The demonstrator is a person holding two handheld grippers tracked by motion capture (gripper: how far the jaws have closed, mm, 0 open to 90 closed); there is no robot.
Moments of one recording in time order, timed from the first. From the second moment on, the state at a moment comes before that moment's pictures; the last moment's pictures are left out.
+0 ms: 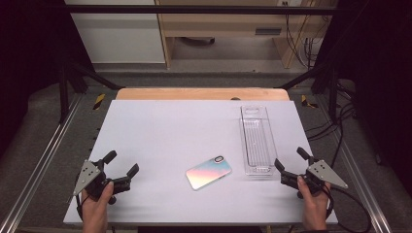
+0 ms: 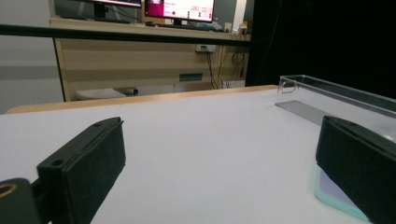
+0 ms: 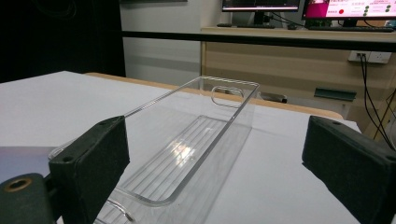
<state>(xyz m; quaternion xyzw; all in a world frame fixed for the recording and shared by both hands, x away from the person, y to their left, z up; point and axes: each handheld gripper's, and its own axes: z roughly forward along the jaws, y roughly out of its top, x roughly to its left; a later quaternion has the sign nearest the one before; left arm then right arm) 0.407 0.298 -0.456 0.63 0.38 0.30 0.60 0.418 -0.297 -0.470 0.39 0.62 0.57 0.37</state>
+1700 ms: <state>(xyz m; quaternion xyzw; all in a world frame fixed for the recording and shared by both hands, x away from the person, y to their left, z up) 0.465 0.114 -0.451 0.89 0.27 0.11 0.36 0.411 -0.296 -0.463 0.43 0.60 0.58 0.35</state>
